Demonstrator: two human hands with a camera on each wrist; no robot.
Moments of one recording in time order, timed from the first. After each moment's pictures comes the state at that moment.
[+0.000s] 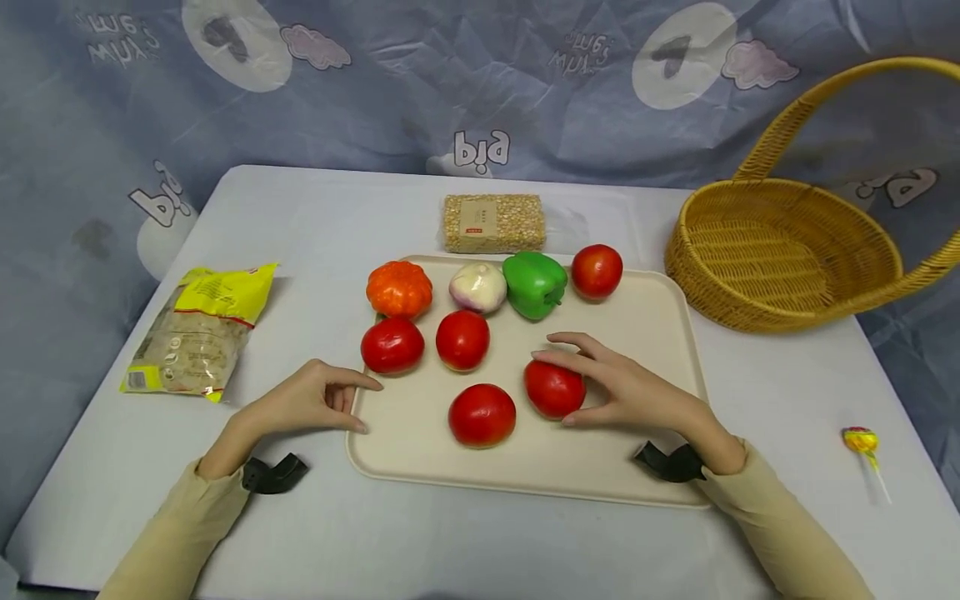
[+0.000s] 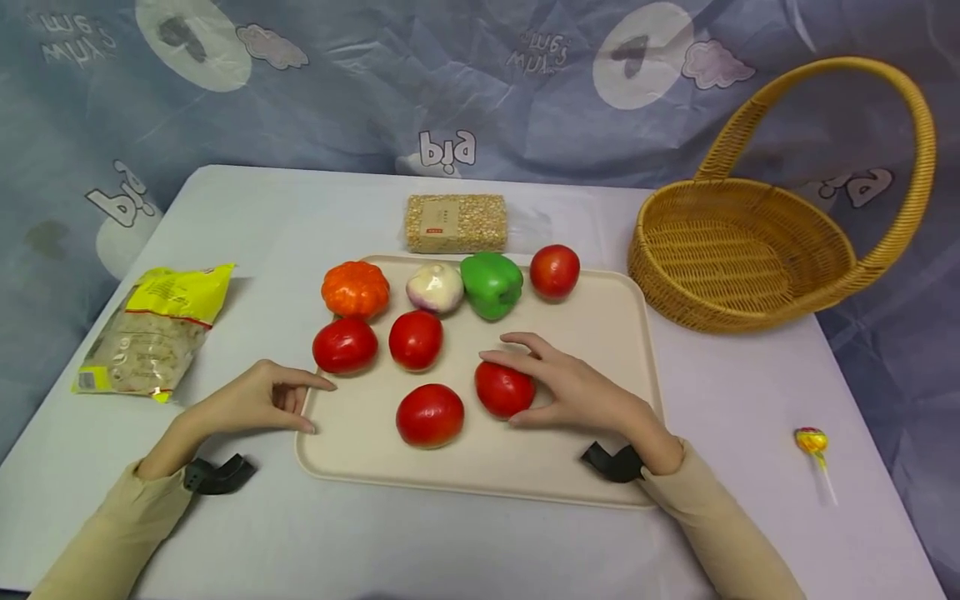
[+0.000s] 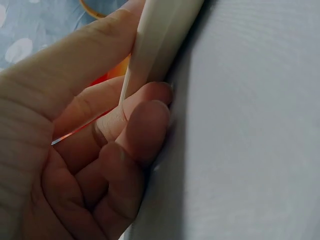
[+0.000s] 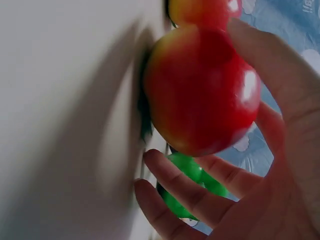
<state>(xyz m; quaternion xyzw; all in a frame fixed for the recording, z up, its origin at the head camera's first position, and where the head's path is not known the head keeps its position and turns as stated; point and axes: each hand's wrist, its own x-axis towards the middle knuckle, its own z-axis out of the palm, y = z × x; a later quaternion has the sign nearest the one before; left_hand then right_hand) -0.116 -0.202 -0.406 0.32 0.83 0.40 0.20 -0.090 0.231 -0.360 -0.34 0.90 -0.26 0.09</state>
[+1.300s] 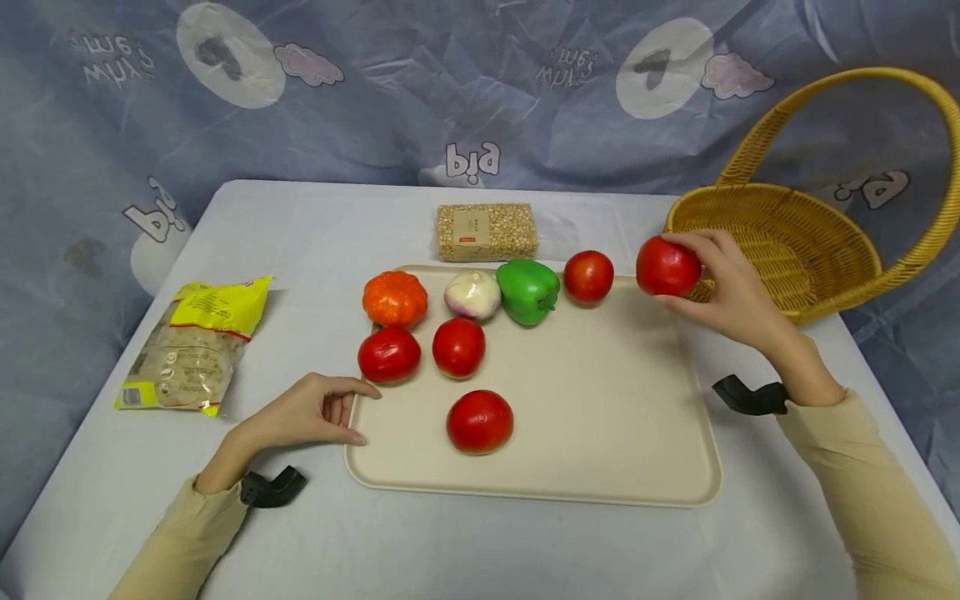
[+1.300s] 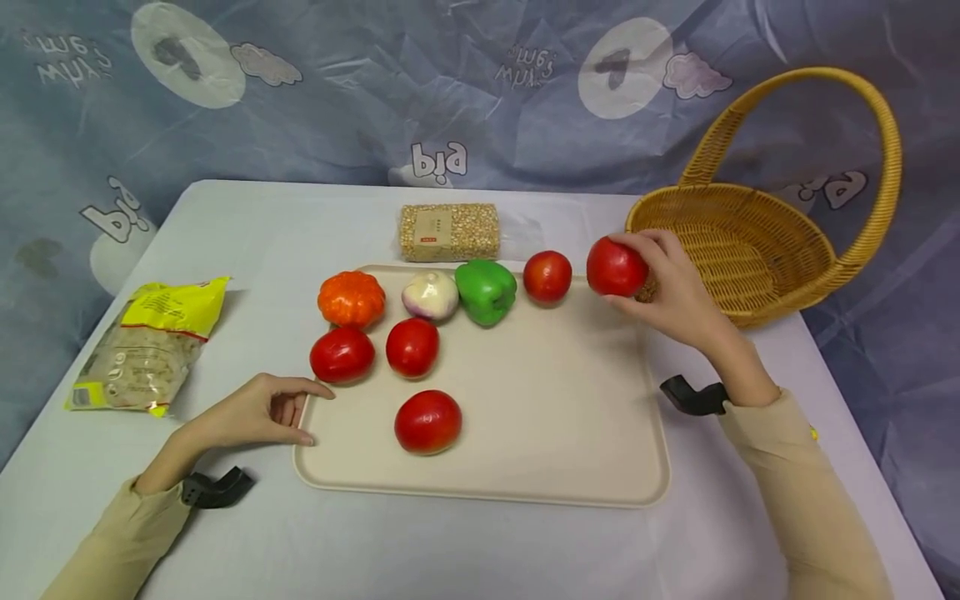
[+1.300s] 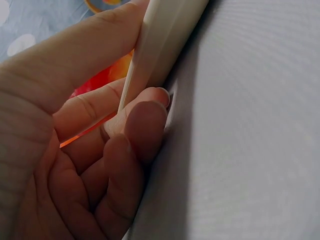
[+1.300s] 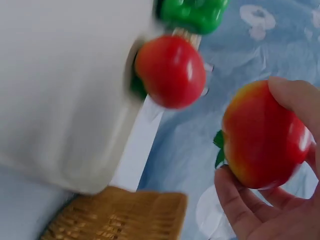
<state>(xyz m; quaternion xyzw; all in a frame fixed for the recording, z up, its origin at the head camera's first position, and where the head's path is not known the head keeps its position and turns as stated) -0.113 -0.203 -0.407 0.30 0.84 0.40 0.22 -0.145 0.327 -0.305 -0.19 0.94 -0.25 -0.15</state>
